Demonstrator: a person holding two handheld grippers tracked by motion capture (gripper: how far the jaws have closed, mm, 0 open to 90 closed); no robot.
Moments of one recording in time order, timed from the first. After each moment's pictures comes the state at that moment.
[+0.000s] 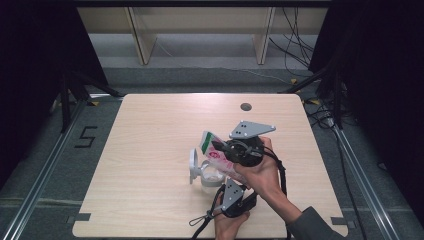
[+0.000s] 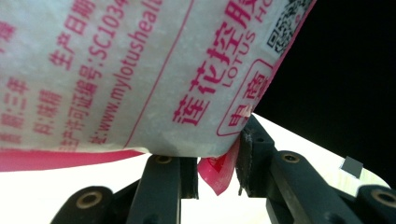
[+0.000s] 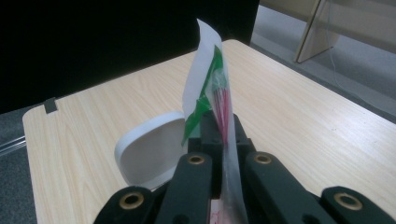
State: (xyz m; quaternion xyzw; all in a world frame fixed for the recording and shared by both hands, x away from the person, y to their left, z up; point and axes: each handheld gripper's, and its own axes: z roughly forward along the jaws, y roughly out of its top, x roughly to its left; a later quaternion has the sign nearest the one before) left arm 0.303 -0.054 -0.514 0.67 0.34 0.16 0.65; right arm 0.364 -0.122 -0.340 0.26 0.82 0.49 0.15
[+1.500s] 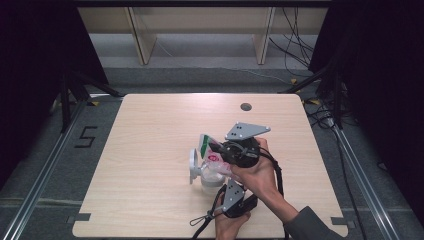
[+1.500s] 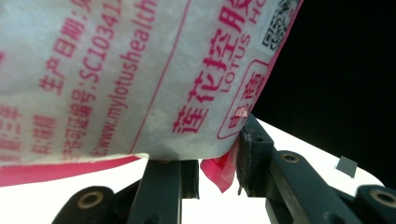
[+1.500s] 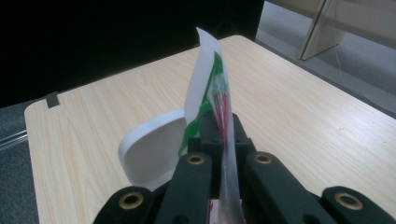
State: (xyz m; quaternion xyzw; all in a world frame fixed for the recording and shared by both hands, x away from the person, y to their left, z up) left arm 0.301 -0.054 -0.512 0.67 0.33 0.16 0.64; right arm 0.363 -0.116 -0.344 0.26 0.82 0.48 0.15
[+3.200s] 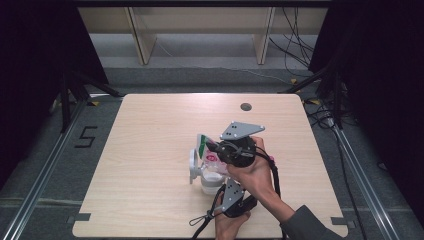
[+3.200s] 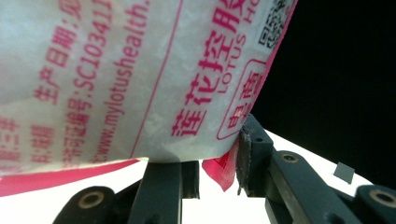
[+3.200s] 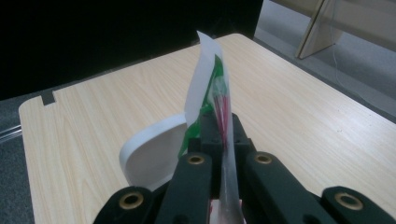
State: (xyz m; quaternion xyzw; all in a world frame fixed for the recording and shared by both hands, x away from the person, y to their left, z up) left arm 0.302 -0.053 -0.509 0.66 0.33 0.16 0.65; right arm 0.364 -0.107 -0.340 0.25 0.83 0.47 0.17
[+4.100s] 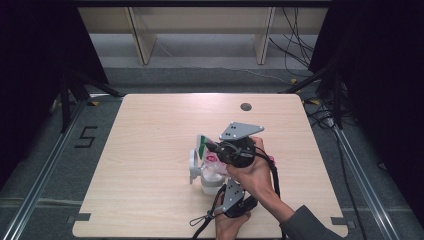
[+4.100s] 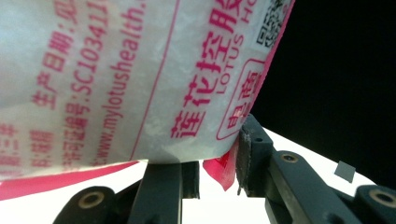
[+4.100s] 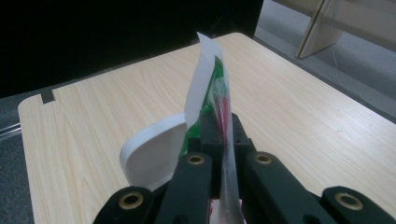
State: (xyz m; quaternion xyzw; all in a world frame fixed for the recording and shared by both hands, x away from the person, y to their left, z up) left arm 0.302 -0.054 -0.509 0.66 0.32 0.16 0.66; right arm 0.362 -0.106 -0.340 0.25 0.83 0.47 0.16
